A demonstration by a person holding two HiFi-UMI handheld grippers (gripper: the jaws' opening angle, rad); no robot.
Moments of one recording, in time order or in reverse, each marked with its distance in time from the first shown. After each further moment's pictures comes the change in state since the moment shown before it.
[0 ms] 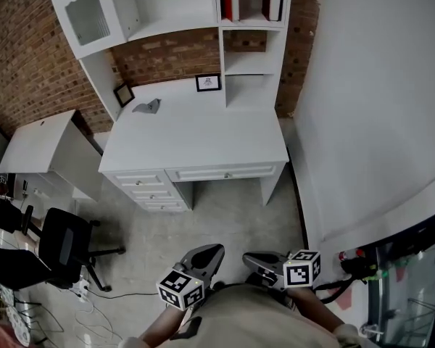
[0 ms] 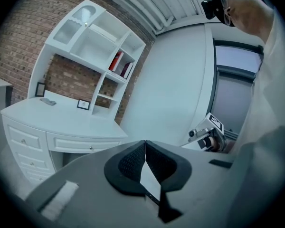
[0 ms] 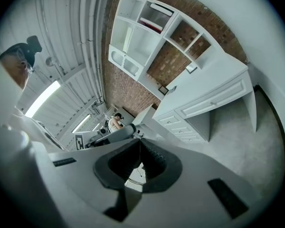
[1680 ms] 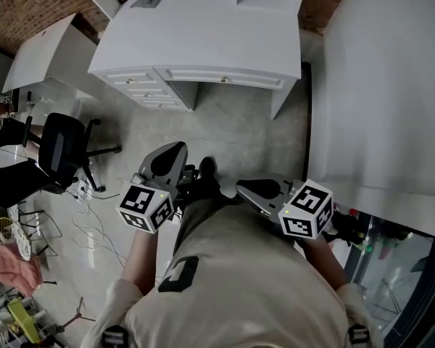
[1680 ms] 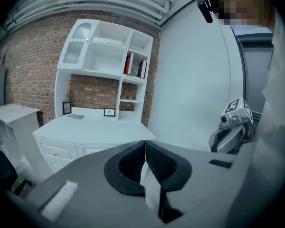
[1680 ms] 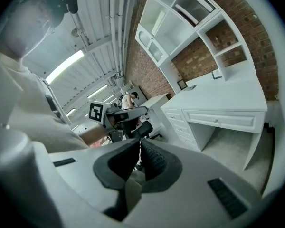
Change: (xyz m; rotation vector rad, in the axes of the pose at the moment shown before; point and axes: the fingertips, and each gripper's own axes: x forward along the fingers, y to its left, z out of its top) left arm 0.050 0.039 0.026 0.101 0.032 0.397; right arm -0.061 -0.038 0.032 -0.350 0.241 0.130
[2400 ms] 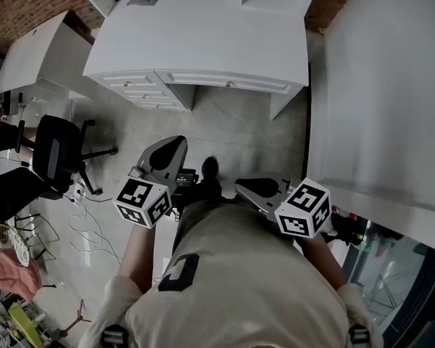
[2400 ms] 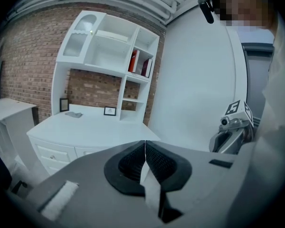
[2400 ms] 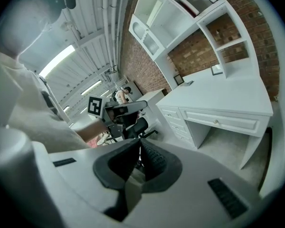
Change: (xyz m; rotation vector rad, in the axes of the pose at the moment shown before) left arm 0.026 0.061 0.019 -0.034 0.010 -0.050; right arm 0.050 -0.026 0.030 0.031 0.074 -0.052
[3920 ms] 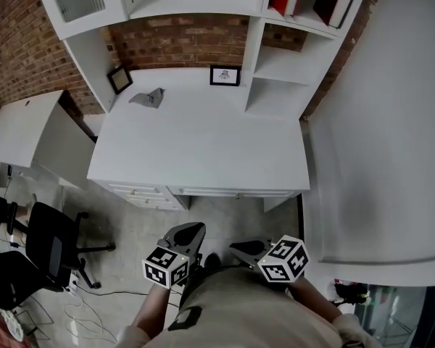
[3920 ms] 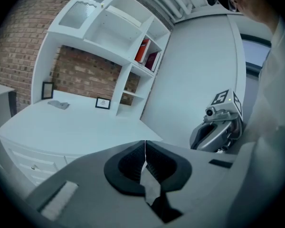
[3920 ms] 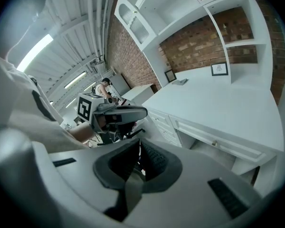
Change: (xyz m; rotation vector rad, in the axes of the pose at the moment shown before) left arm 0.076 0.125 0.016 -0.063 0.074 -0.225; right arm 0.135 -0.081 0.110 0.011 0.118 -0.142
